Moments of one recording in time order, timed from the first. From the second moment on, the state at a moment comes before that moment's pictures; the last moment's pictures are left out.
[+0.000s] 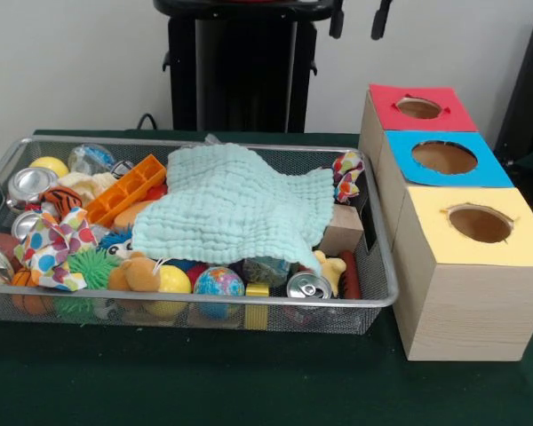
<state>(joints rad) -0.03 -1.08 -0.08 2.12 -0.01 0.55 1.57</state>
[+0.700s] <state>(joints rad) -0.03 -0.87 -0.12 2.02 -0.02 0.33 1.57</state>
